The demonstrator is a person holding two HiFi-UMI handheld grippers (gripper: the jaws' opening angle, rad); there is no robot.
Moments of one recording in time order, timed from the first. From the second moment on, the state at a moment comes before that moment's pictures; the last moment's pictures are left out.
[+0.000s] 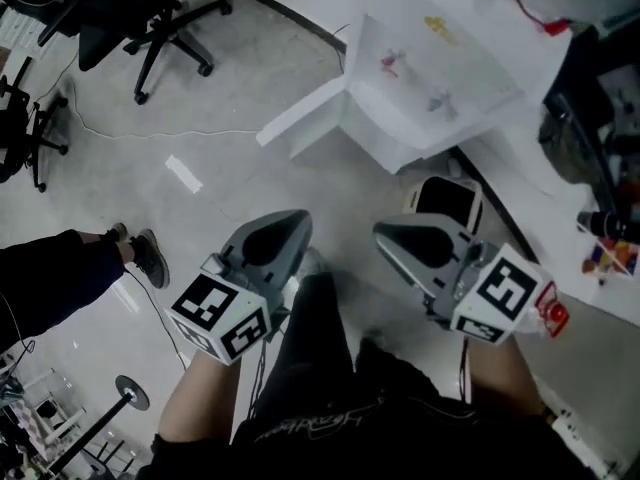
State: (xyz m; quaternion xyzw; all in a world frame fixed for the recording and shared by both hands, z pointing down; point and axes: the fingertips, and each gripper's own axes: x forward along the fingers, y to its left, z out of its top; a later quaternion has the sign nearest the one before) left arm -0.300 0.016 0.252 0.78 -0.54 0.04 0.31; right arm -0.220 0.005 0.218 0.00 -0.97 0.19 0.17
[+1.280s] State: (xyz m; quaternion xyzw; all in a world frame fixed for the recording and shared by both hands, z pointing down) left arm -0.007 0.243 -0.148 0.87 -0.48 -0.03 0.10; right arm 0.030 0.245 -0.151 -0.03 -1.00 0.08 0.01
